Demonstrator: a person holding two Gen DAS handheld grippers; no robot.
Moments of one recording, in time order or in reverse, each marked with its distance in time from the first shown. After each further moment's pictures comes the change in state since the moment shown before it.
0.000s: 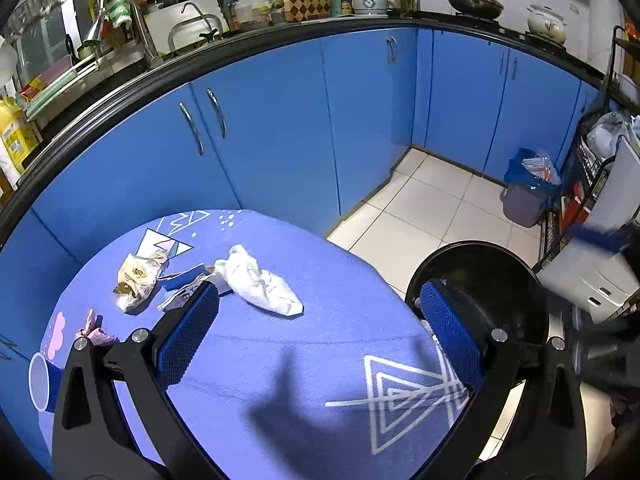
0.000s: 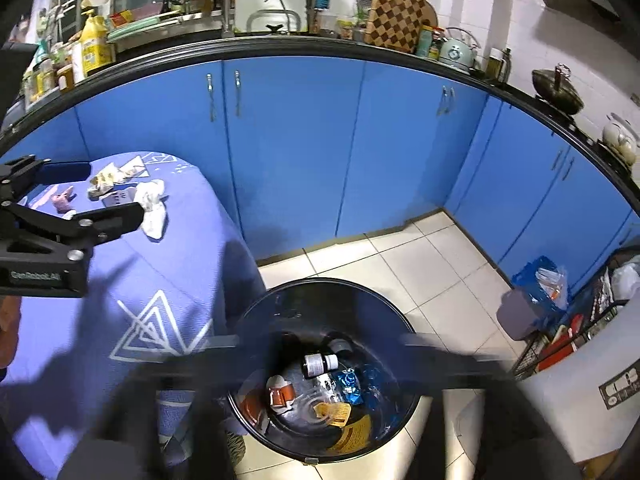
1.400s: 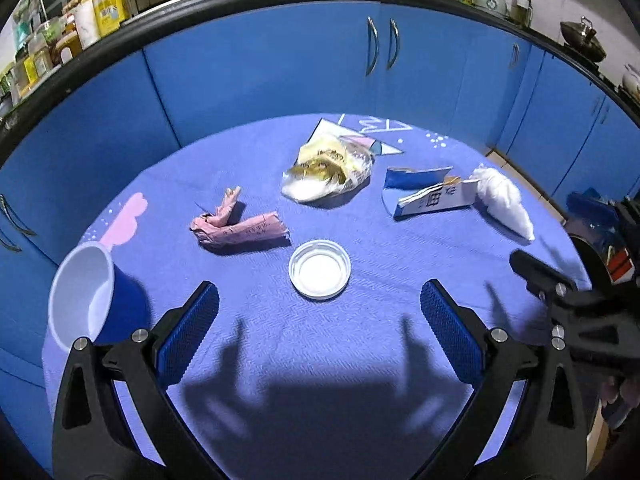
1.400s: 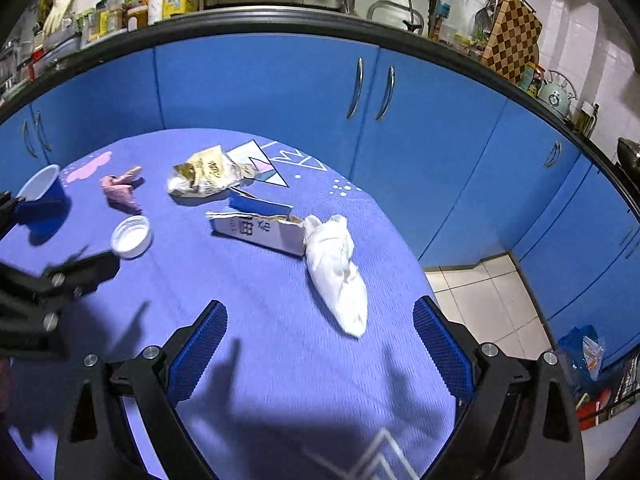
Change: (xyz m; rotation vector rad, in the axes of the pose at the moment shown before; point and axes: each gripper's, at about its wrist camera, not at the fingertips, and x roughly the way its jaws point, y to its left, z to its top) left arm 0.012 0.193 -0.097 -0.295 0.126 0.138; right arm 0.091 0.203 0.061 -0.213 0.083 0.173
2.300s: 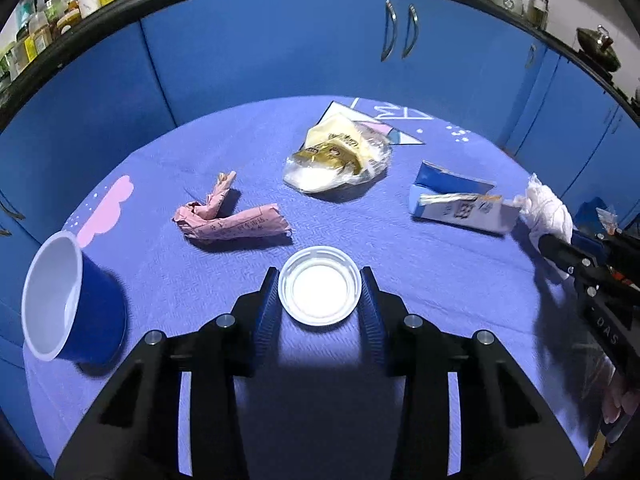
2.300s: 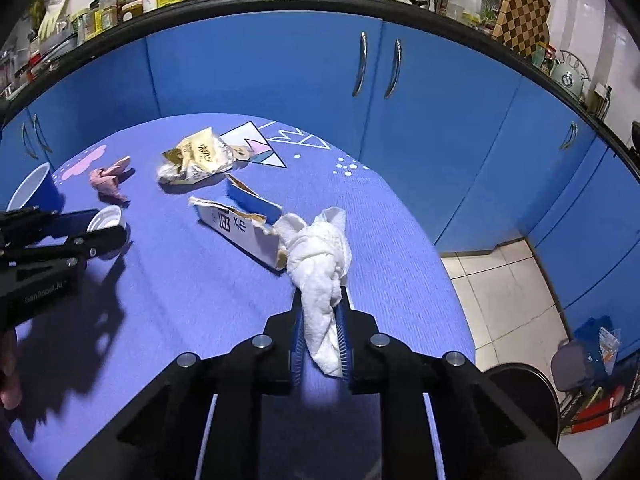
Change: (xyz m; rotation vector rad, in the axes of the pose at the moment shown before) left arm 0.024 0.004 0.003 -0.051 0.029 -0.004; right arm 0.010 -0.010 -0.010 0.022 0.041 0.054
